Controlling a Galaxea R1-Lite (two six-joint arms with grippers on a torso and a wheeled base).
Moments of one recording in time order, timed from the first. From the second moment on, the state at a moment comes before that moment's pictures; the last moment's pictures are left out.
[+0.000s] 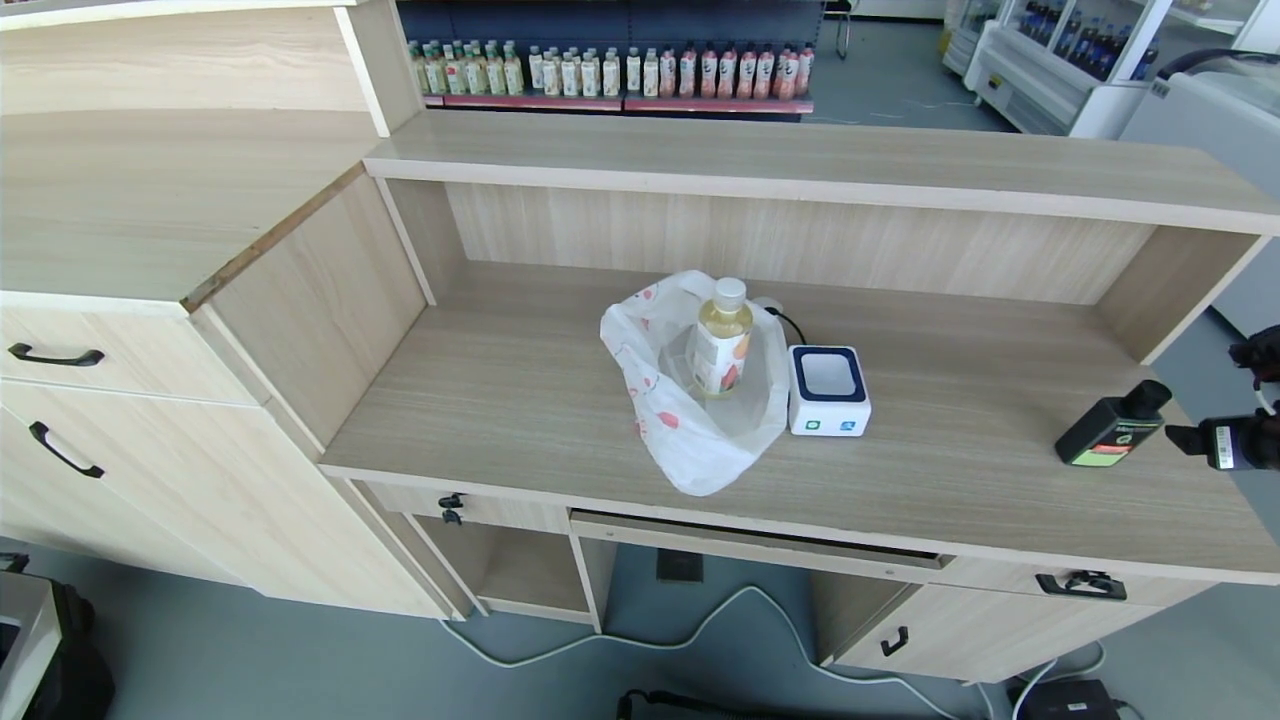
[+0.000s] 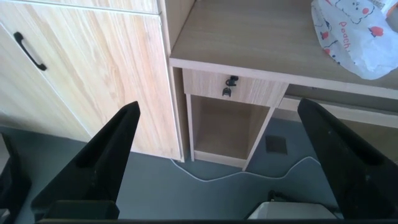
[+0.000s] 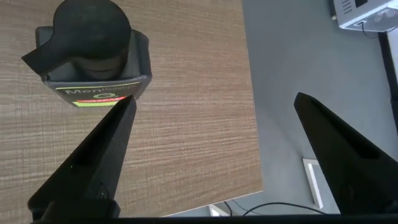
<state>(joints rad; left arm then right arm) 0.00 0.00 0.00 -0.05 0.04 -0.01 -0.57 2.01 -1.01 -0.64 0.07 -0.44</state>
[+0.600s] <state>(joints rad) 0.00 0.00 0.00 -0.05 0.04 -0.01 -0.54 2.03 -1.02 -0.64 0.07 -0.47</state>
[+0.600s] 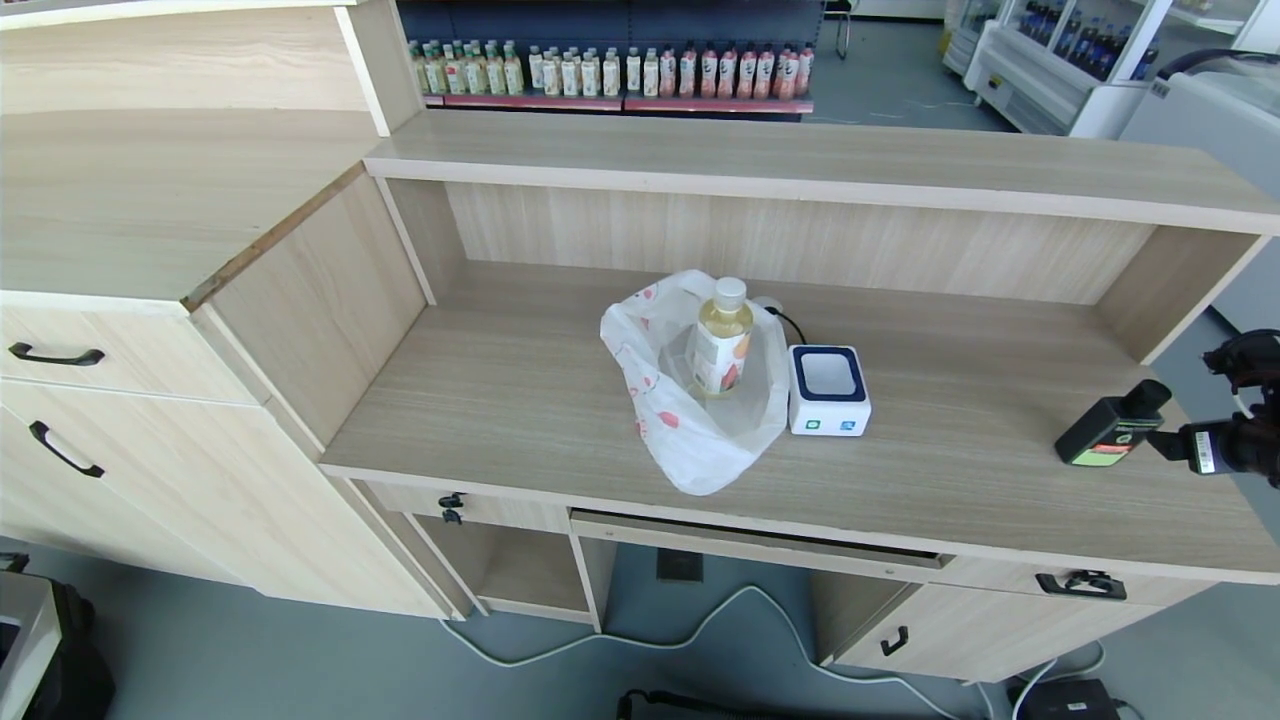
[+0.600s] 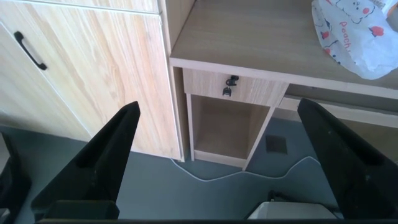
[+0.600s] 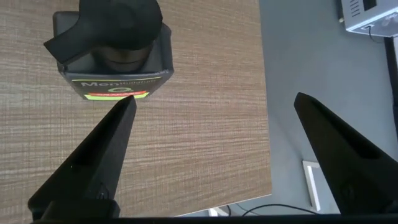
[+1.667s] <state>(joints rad) 0.00 0.00 0.00 -0.05 0.04 -0.01 -0.44 2.12 -1.08 -0.65 0.06 -0.44</state>
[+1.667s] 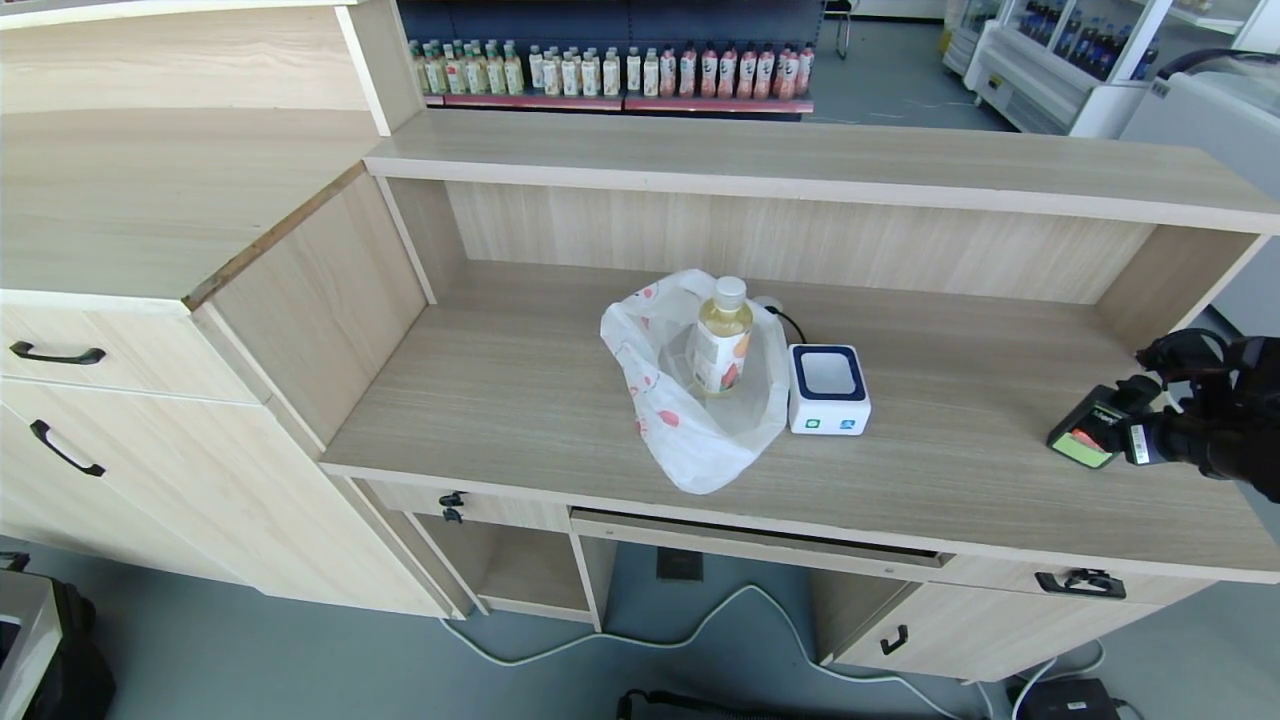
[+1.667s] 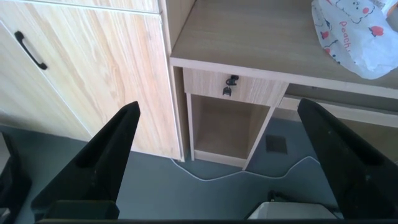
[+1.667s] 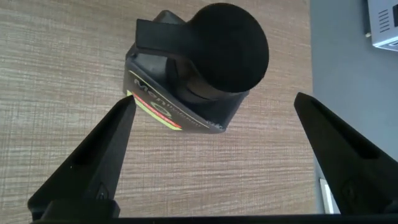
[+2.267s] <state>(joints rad) 0.00 0.00 0.00 -0.05 0.04 -0.01 -0.37 2.20 -1.12 -0.75 0.07 -0.37</state>
